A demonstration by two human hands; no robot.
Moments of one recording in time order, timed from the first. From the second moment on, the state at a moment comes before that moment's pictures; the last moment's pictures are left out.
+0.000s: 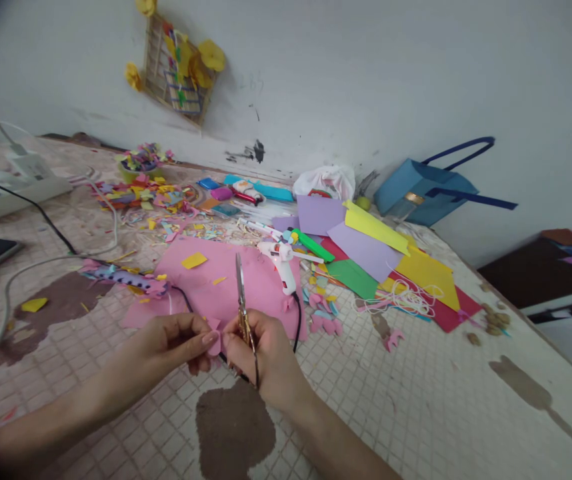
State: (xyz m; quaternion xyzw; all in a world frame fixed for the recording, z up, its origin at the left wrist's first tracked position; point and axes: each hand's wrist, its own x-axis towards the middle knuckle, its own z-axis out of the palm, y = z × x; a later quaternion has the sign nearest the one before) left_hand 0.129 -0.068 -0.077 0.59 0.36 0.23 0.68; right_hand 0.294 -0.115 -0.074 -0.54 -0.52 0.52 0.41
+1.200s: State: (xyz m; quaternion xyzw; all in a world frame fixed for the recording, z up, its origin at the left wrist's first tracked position) left_hand 0.126 -0.065 -0.074 0.48 0.36 0.27 0.75; right_hand 0.292 -0.117 -0.071 -0.55 -0.52 0.50 0.42
